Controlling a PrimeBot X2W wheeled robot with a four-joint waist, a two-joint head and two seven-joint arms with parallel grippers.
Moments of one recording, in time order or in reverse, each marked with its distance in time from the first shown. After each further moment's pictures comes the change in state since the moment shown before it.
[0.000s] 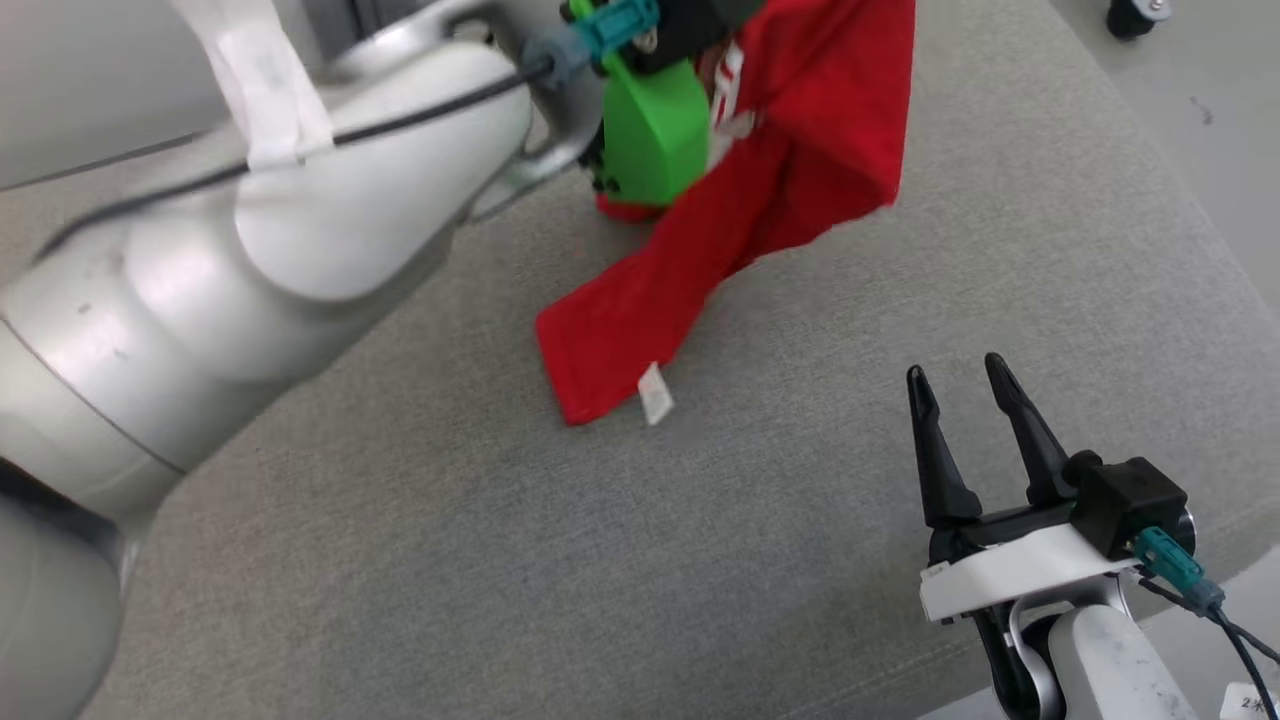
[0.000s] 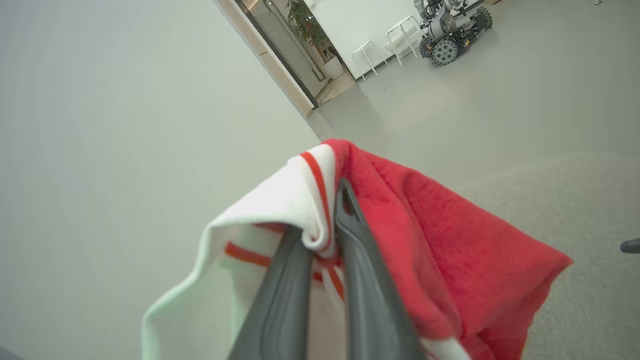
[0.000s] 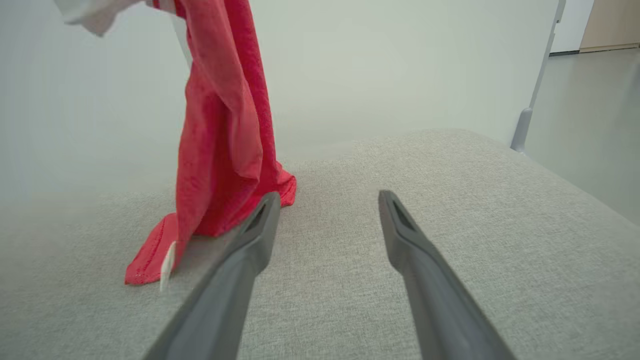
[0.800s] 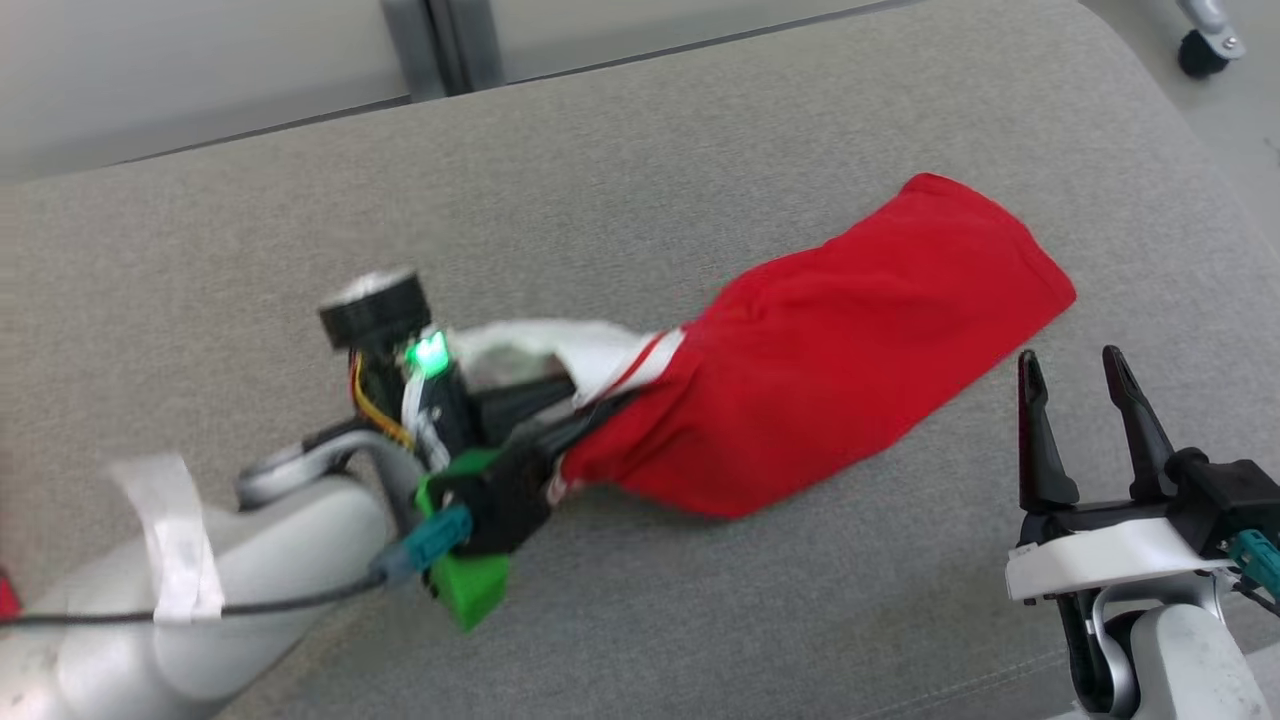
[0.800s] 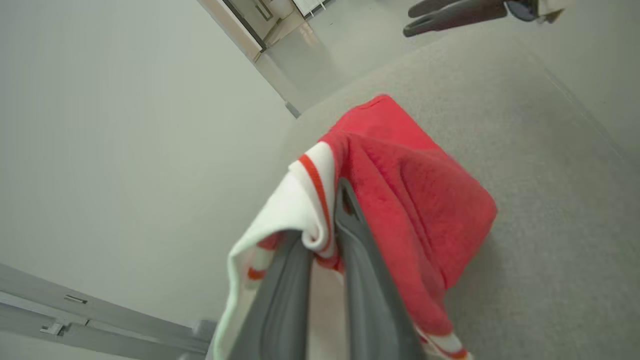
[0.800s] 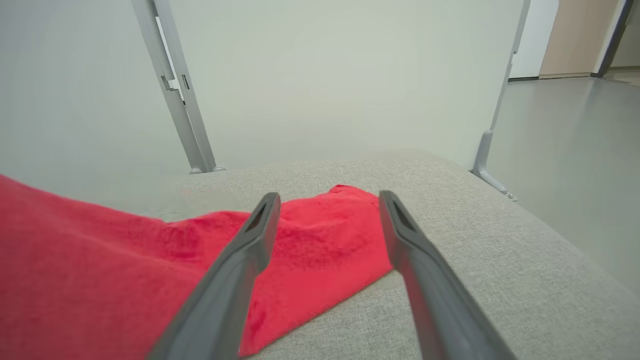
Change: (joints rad) left arm 0.496 0.334 -0.016 -0.350 0.302 0.011 -0.104; right arm 0.024 0.001 -0.171 -0.023 -0.058 0.000 0.000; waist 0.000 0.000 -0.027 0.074
